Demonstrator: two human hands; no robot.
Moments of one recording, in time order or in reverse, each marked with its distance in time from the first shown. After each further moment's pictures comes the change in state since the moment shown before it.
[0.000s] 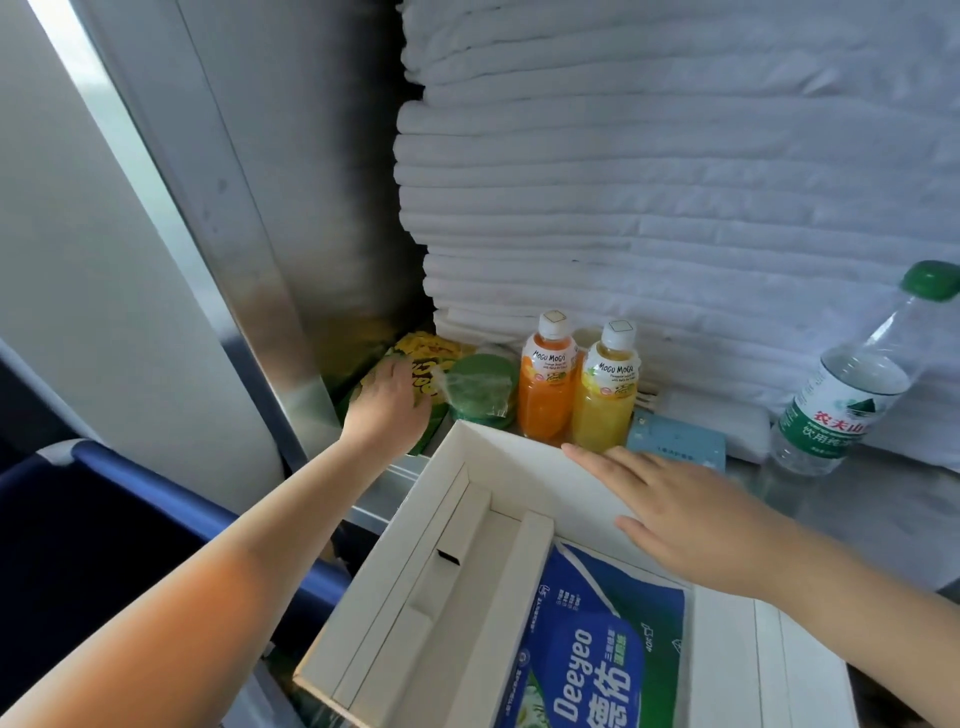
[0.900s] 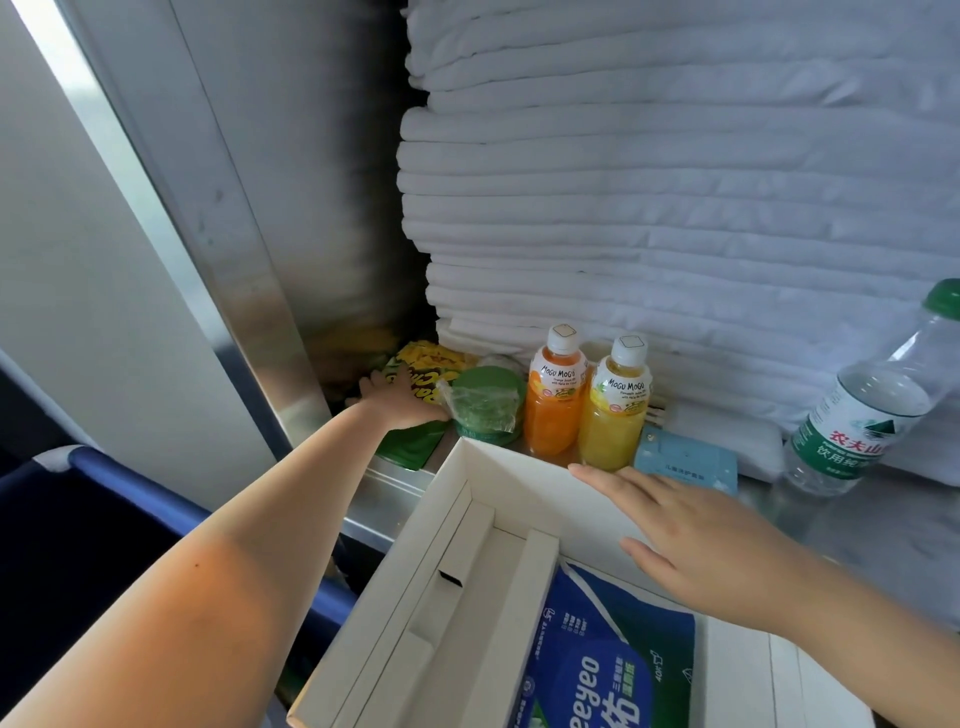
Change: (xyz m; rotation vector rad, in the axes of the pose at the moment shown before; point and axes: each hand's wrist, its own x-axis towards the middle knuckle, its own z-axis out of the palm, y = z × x) left_hand 0.066 -0.017 0.020 0.179 -0.442 -0.281; right_hand 0.003 -0.004 -0.006 0.128 -0.036 0.076
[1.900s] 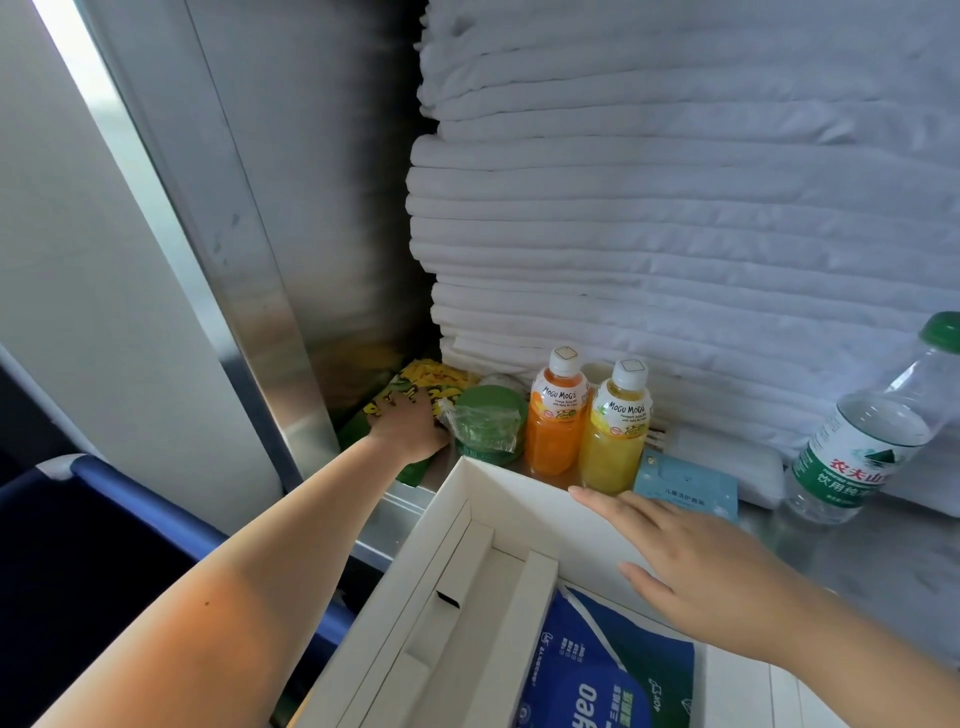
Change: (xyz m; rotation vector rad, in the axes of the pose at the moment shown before) left_hand -0.019 0.013 0.009 0.097 0.119 0.158; right_hand 0.001 0.004 0.002 0.043 0.006 -0.007
